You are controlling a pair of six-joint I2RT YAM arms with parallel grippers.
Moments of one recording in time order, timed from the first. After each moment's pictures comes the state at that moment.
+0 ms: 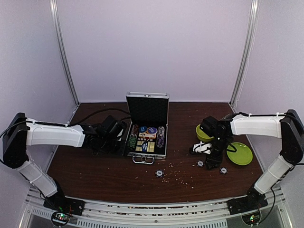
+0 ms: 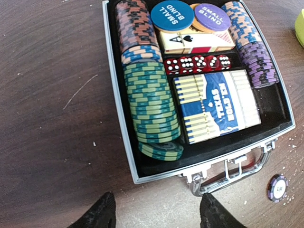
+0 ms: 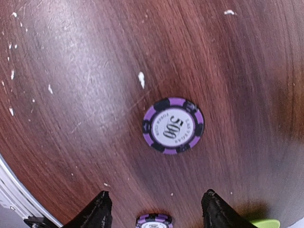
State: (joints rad) left arm -0.83 1.54 0.91 -0.33 -0.19 -0.47; right arm 0.59 1.57 0.98 -0.92 -0.03 -0.62
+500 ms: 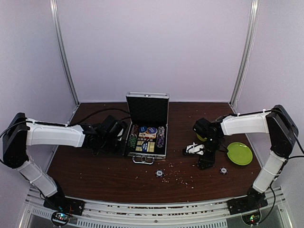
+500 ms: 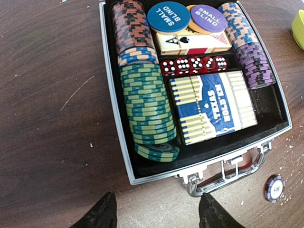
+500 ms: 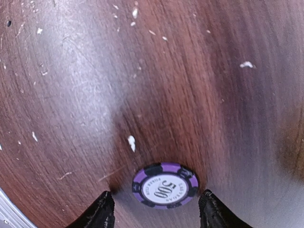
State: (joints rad) left arm -0.83 1.54 0.91 -0.31 -0.18 -0.48; right arm 0.61 1.71 1.02 -0.81 -0.06 -0.66
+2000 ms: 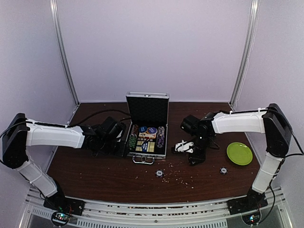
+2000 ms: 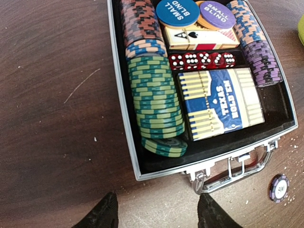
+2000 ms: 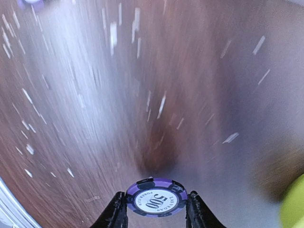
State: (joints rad) left arm -0.83 1.54 0.89 -0.31 -0.19 -0.51; right arm 0.74 1.76 1.16 -0.86 -0.04 -0.61
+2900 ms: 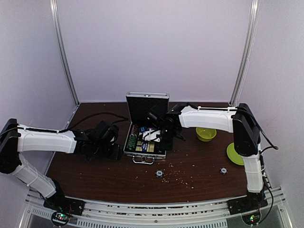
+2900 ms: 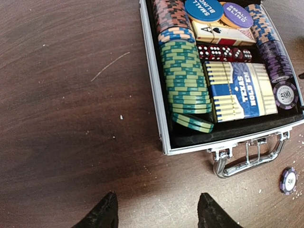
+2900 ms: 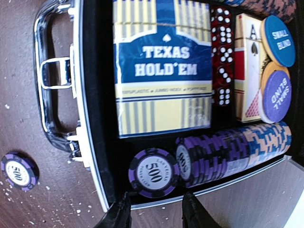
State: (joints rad) left arm -0.83 1.43 0.78 -0.31 -0.24 -0.56; right arm 0.91 2.14 1.77 -0.88 0.11 -0.57
